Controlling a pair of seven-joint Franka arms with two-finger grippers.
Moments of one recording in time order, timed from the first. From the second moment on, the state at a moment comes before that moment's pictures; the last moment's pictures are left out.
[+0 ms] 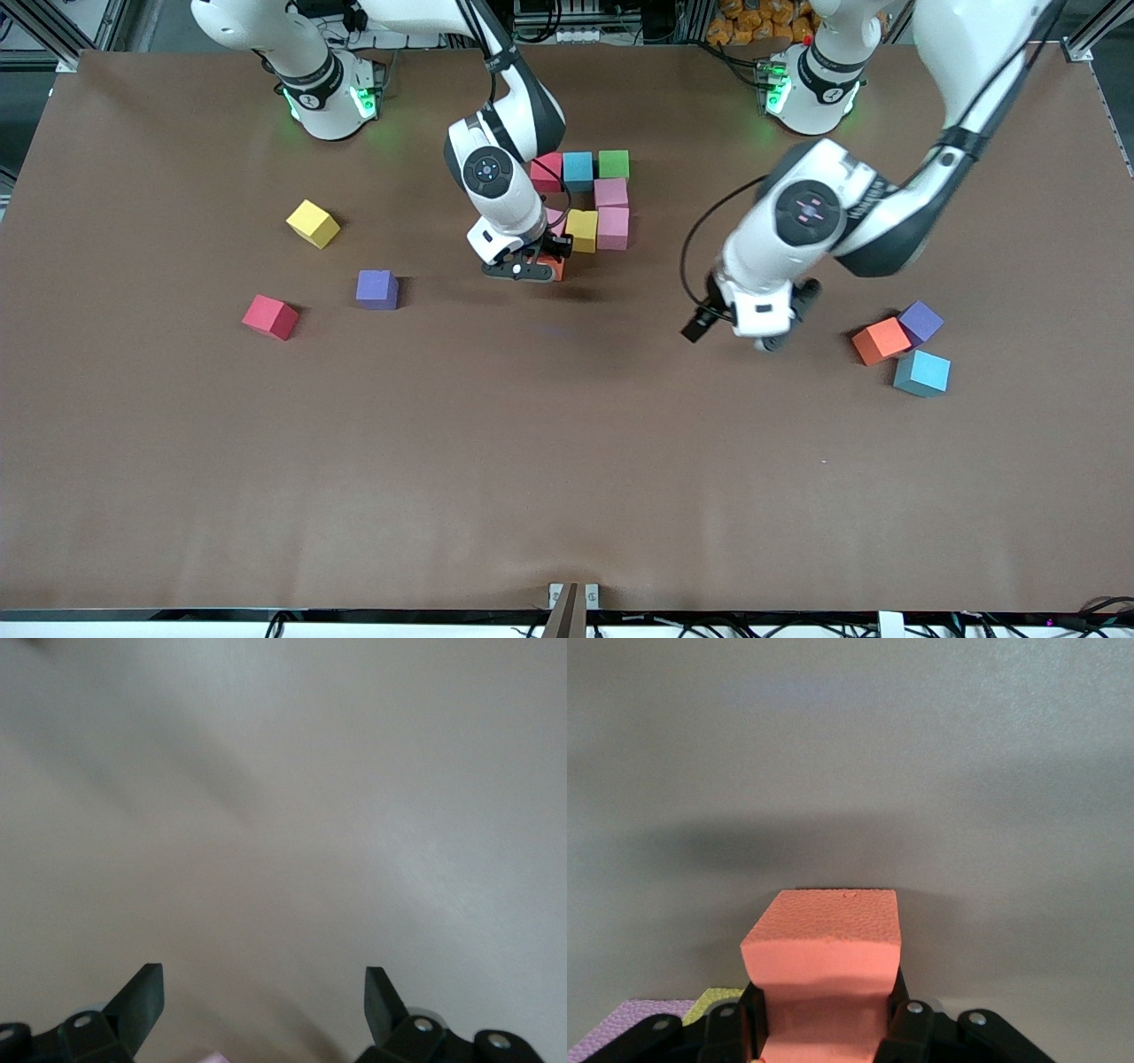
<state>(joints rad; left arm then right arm) 0.36 0.48 -0.91 -1.81 0.31 2.06 -1.43 1.24 0.52 -0.41 -2.00 0.63 2.44 0.54</state>
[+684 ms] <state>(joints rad) 0.65 0.48 -0.89 -1.80 0.38 2.02 -0.44 1.26 0.52 -0.41 -2.01 0.63 2.46 0.54</state>
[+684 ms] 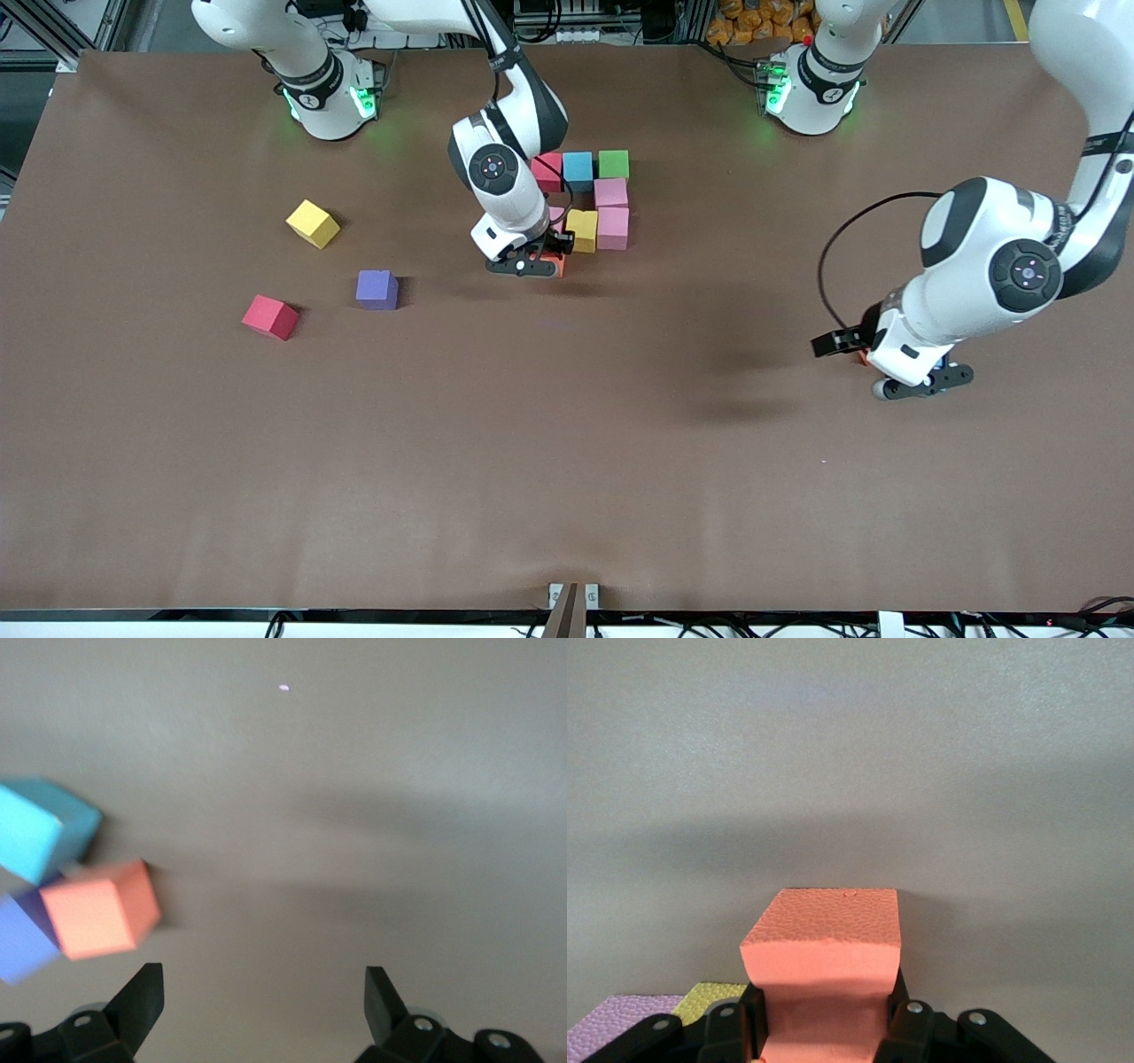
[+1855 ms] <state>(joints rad) 0.71 0.55 -0.84 -1.82 0.51 1.97 0.46 1.24 0.48 -0.57 -1.98 0.63 2.32 0.45</state>
